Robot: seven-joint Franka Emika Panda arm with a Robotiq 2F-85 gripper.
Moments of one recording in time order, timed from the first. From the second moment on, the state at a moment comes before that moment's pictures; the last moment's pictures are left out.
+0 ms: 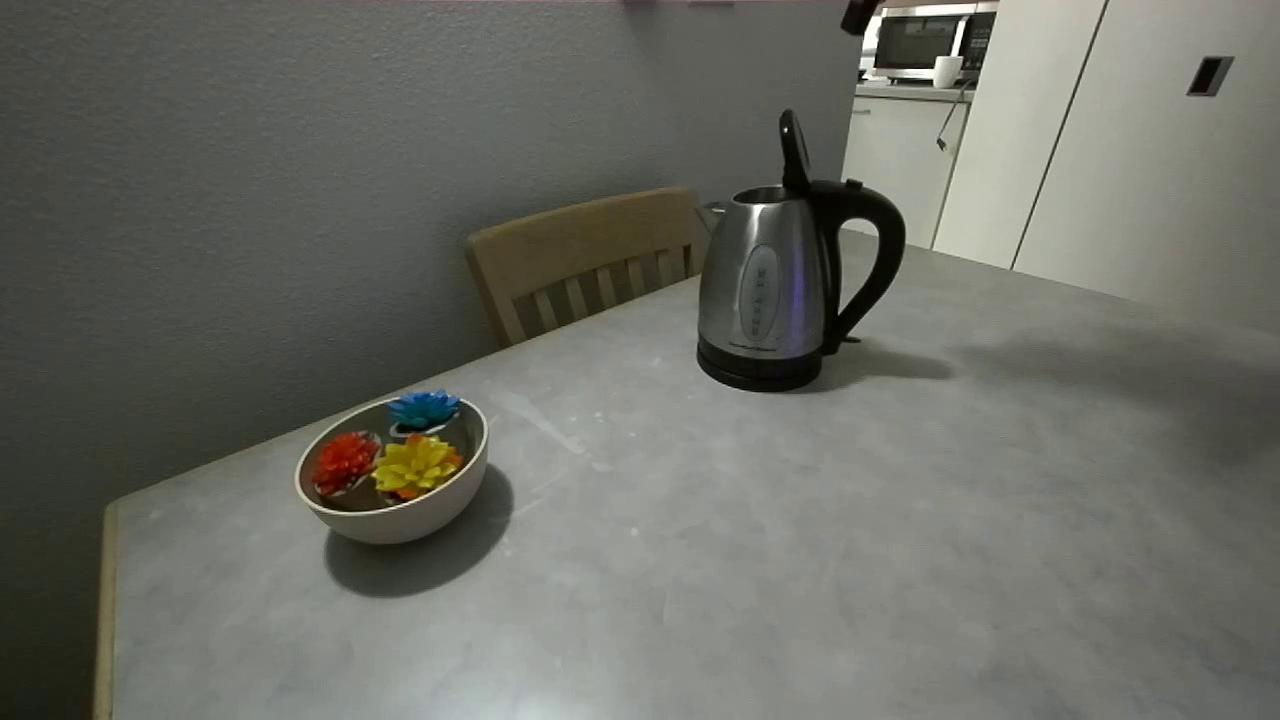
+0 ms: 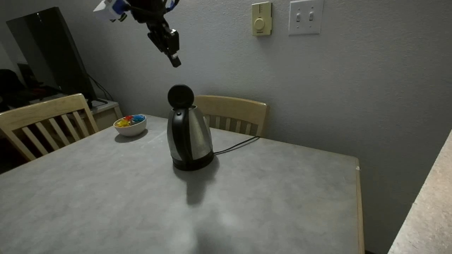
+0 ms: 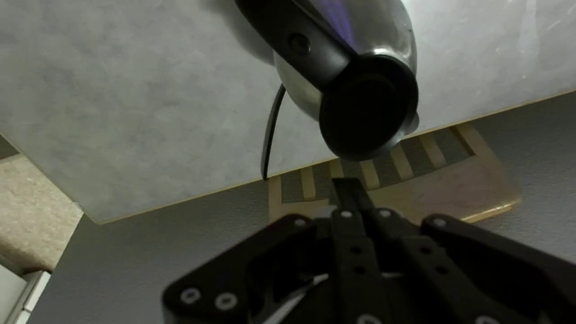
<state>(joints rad) -0.02 0.16 -0.07 -1.80 -0.02 2.33 0.24</state>
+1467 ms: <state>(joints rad) 0.05 0.52 -0.06 -1.41 -0.05 2.10 0.34</state>
